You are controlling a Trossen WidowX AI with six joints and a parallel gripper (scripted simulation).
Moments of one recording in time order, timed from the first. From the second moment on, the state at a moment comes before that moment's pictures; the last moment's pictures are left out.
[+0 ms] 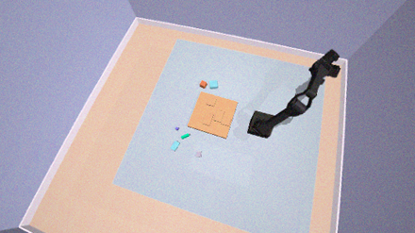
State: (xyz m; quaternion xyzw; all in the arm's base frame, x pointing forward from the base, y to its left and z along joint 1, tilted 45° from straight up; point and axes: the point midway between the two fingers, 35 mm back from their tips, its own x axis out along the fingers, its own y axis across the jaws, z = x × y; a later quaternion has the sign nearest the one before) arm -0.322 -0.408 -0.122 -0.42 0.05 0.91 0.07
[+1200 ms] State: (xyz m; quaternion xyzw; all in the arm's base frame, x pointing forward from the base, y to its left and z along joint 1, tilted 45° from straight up) arm -0.122 -0.455 -0.144 -0.53 -0.22 0.80 -0.19
